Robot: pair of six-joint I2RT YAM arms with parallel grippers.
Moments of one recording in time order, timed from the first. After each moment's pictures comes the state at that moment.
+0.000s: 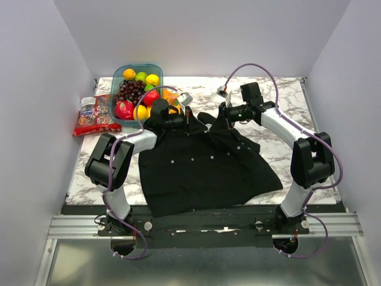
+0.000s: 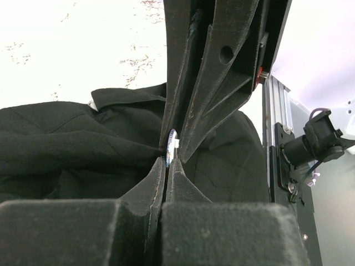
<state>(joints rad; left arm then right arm) -0.42 1.79 0.99 0.67 0.94 -0.44 0.33 1.78 1.36 -0.39 -0.93 -0.15</state>
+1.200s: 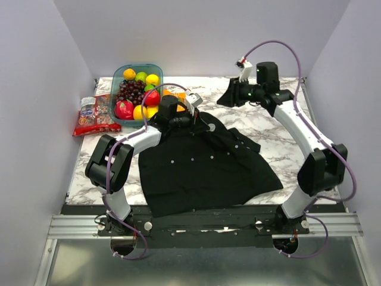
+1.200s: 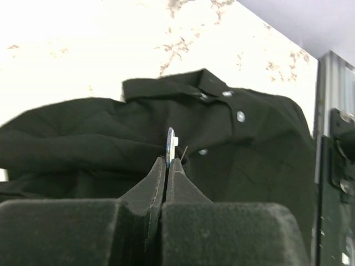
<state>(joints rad) -0.47 1.77 1.10 0.35 0.77 -0.15 0.31 1.73 1.57 -0.41 -0.64 0.17</state>
